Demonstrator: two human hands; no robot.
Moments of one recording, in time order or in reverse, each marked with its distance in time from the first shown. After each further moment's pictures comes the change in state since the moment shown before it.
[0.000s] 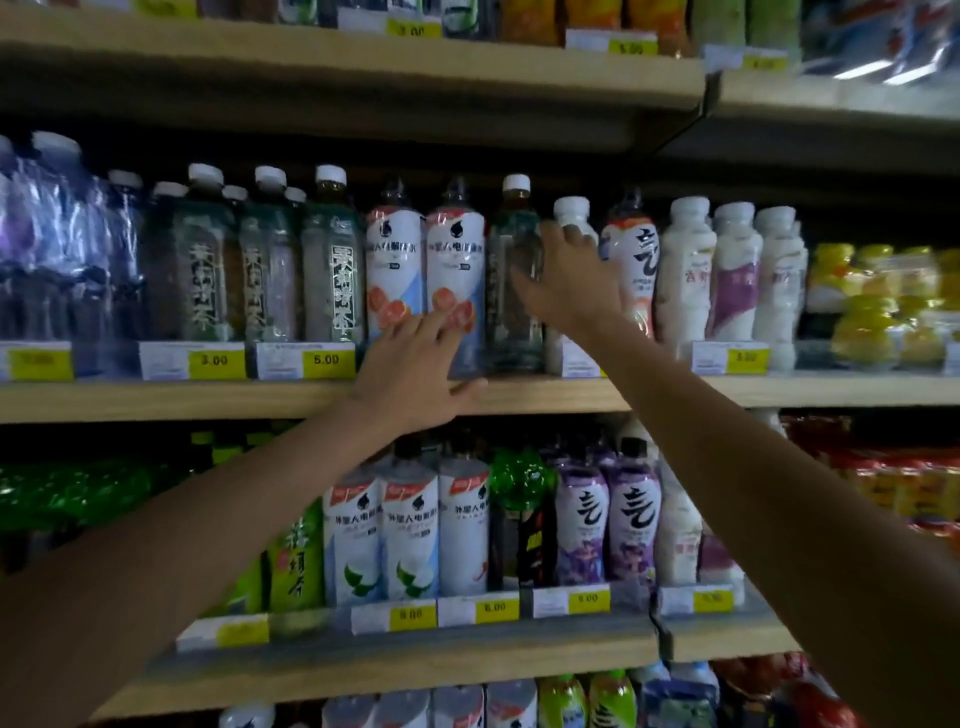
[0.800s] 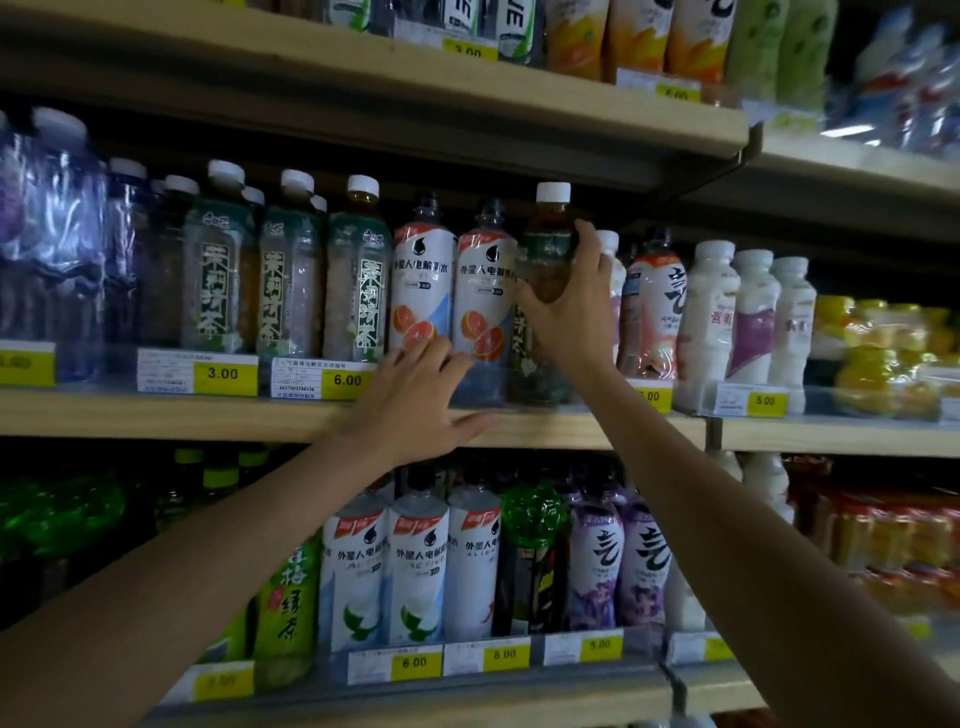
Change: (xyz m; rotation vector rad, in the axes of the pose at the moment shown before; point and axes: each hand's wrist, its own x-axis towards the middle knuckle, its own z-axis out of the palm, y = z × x) left_hand -0.004 -0.037 0.032 -0.165 0.165 0.065; right_hand 0.002 -0.038 0.031 0.370 0.274 0.114
